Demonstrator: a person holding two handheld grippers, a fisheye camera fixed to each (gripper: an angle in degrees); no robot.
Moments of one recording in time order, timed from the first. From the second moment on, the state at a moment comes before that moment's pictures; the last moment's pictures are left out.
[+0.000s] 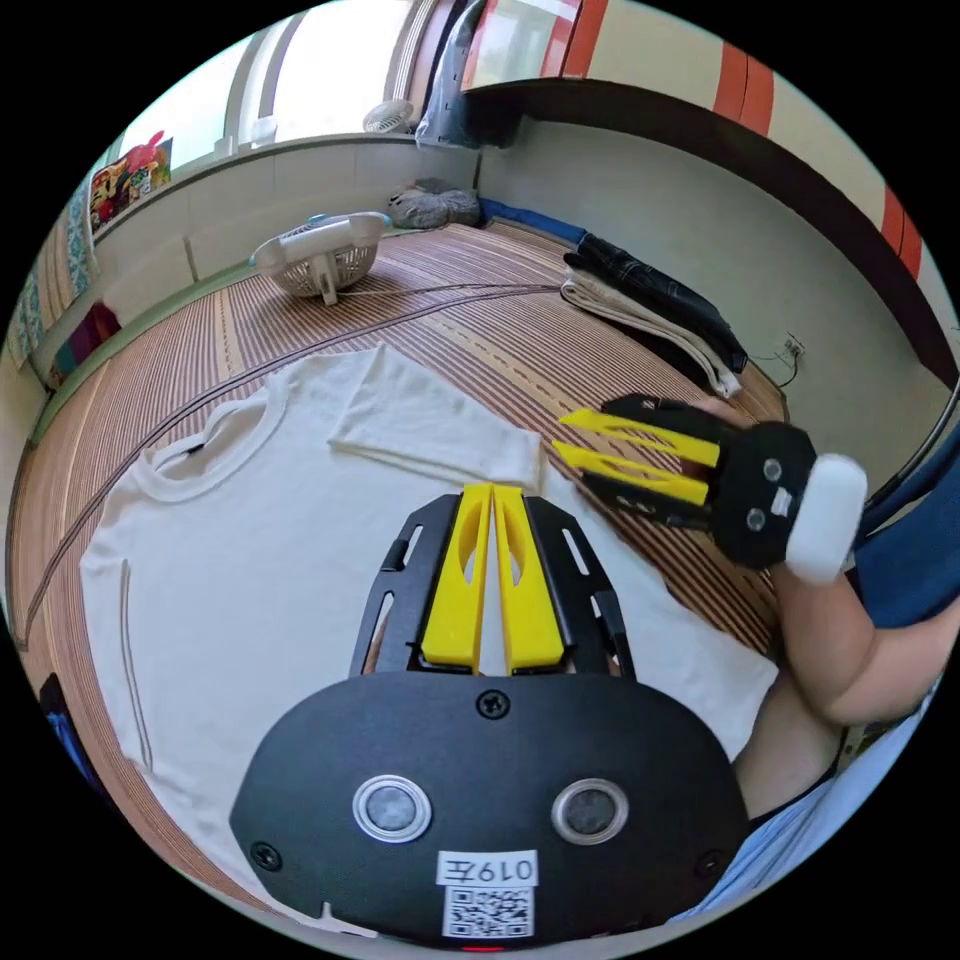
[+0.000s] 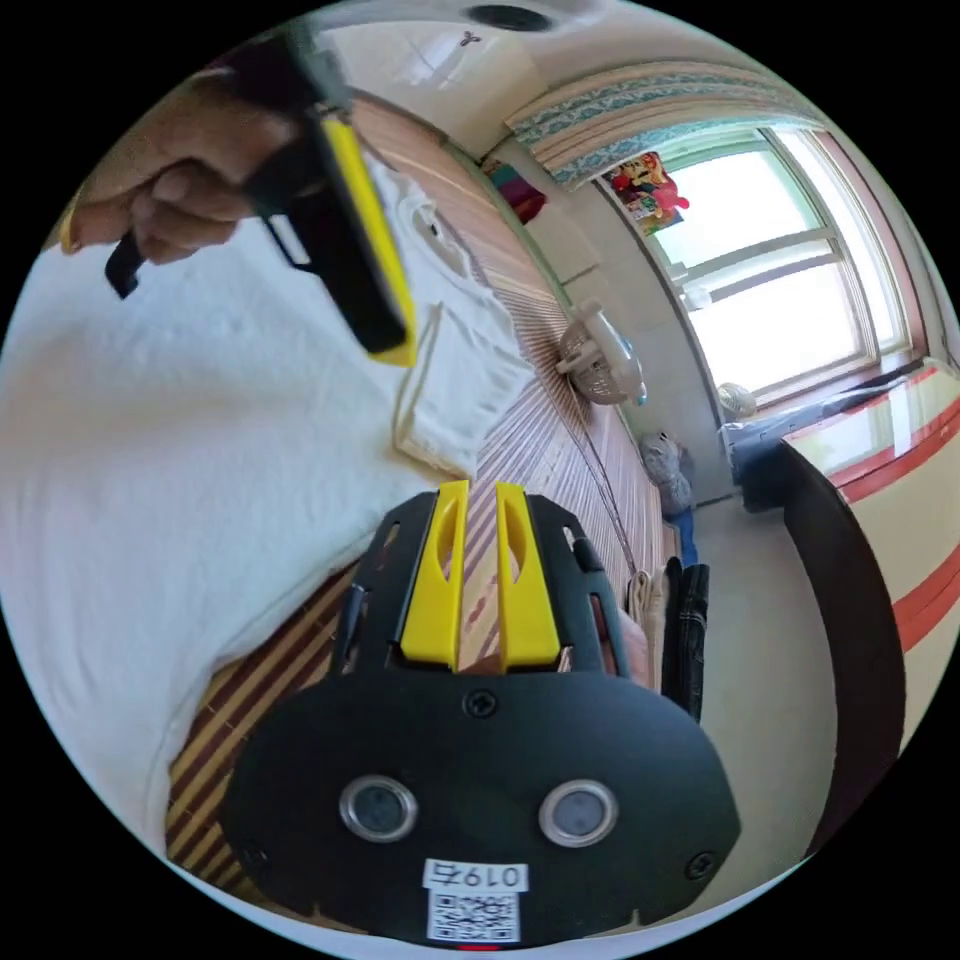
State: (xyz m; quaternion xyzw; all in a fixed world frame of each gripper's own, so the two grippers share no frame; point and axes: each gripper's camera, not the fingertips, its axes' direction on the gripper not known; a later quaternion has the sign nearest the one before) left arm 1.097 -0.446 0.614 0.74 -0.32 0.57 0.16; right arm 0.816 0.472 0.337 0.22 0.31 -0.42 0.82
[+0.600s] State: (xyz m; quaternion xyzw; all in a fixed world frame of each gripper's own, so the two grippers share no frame) left arm 0.798 -0.492 0.560 0.78 -0.29 0.55 0.11; right arm 0.992 0.353 0.238 0.20 -0.04 -0.13 0.97
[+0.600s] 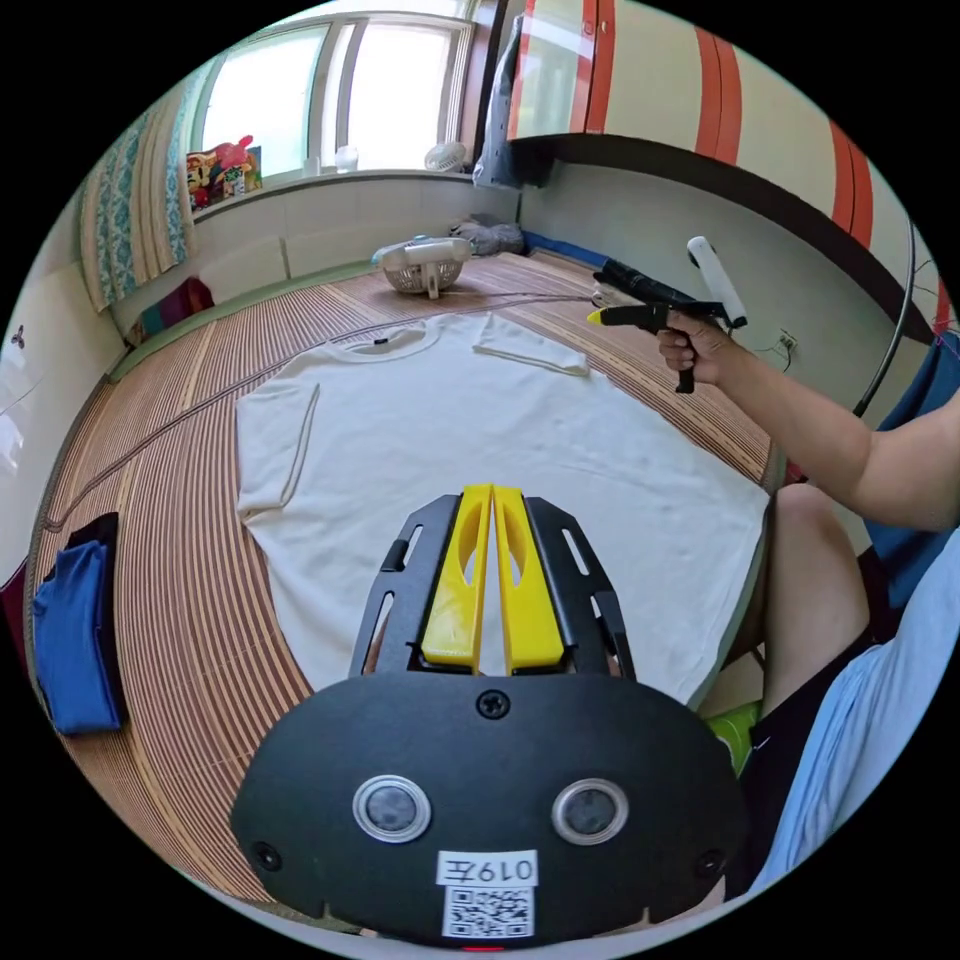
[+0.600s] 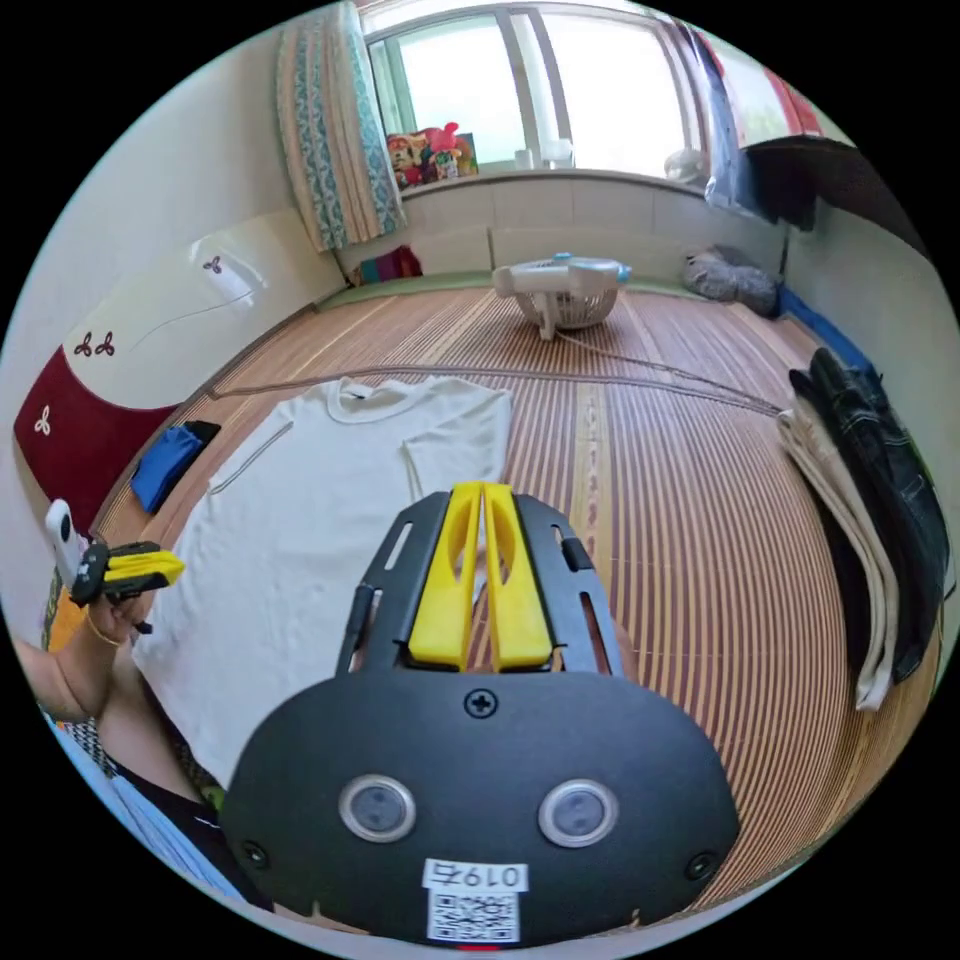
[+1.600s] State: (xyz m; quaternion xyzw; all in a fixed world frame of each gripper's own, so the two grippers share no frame) left arm 0.695 -0.489 0.470 0.78 -0.24 0.56 0.12; right arm 1.175 0.275 0.262 0.12 -0.19 0.03 0.97
